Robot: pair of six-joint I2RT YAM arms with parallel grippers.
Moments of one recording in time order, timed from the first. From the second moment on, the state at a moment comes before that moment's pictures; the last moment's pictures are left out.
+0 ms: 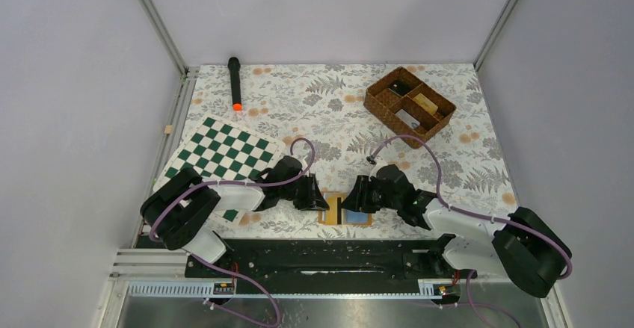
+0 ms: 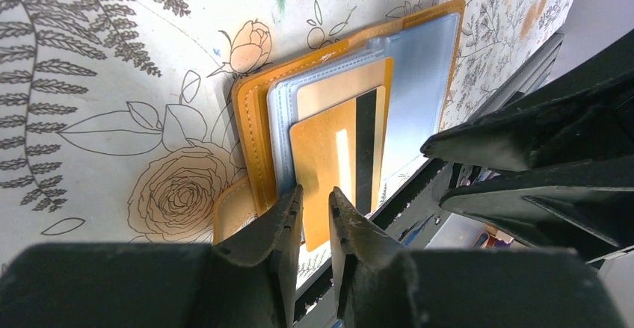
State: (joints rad) left arm -0.77 1.53 0.52 0.22 0.42 -0.92; right arm 0.76 1.16 0.35 0.14 -0.25 0.83
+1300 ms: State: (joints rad) left arm -0.75 1.53 0.50 0.25 0.42 -0.94; right arm 0.74 1.42 0.33 0.39 -0.32 0.94
